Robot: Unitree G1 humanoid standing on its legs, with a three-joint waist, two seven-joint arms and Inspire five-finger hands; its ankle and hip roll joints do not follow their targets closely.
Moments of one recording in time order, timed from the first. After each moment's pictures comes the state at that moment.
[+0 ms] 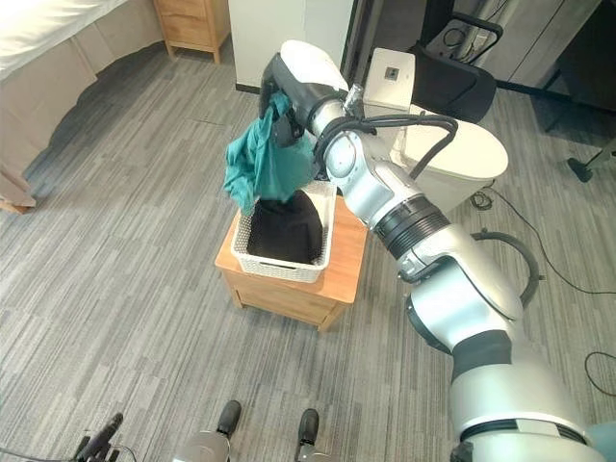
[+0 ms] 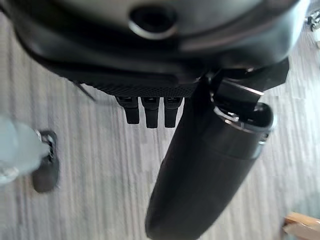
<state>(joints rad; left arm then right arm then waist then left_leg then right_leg) 0.18 0.22 0.25 0.98 -1.06 -0.12 0.14 -1.37 -0.55 0.81 0.70 -0.18 0.12 -0.04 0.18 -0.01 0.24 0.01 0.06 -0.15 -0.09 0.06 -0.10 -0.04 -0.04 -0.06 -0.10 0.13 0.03</state>
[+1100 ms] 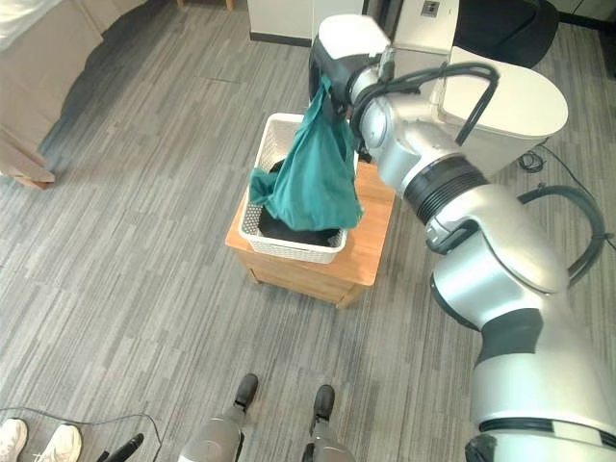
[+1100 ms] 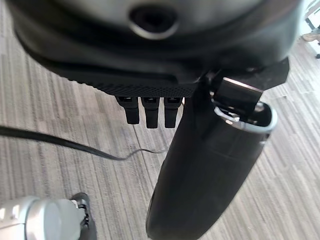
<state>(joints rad) 0.14 0.22 0.20 1.14 -0.90 -0.10 0.12 -1.57 -0.66 1.02 0.90 -0.18 0.10 -0.05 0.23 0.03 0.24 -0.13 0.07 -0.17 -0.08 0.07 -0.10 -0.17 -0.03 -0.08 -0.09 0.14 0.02</state>
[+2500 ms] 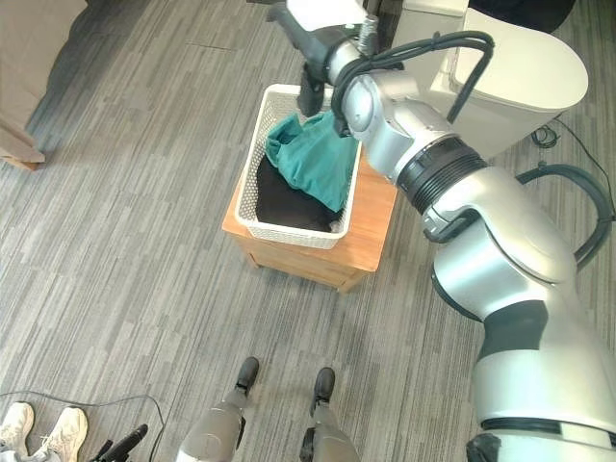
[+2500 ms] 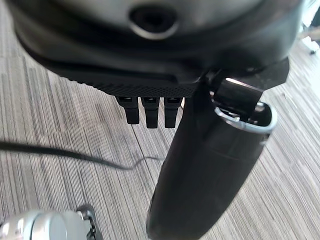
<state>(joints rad) 0.10 0.21 0.16 1.12 -0.86 -0.12 0.15 -1.62 -0.64 1.05 0.70 -0.10 0.07 -0.05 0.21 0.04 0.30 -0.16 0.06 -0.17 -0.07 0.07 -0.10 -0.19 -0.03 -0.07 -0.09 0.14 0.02</state>
